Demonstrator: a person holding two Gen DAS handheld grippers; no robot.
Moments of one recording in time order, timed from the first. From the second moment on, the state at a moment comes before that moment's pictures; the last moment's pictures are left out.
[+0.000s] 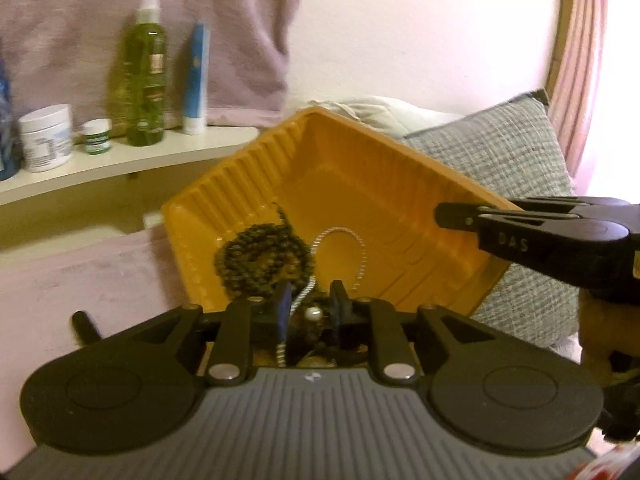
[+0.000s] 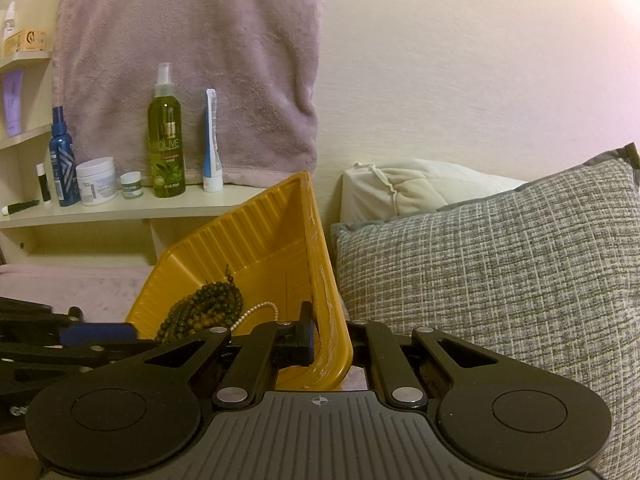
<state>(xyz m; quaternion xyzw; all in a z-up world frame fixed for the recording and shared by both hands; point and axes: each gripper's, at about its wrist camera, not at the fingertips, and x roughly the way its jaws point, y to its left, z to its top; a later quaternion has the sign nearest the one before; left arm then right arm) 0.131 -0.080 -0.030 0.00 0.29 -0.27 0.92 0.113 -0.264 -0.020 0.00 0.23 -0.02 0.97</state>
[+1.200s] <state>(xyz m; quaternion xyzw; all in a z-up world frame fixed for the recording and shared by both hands) 0.142 0.009 -0.087 0.05 0.33 -0.11 0.94 0.113 -0.266 -0.022 0.00 0.23 -0.02 0.97</state>
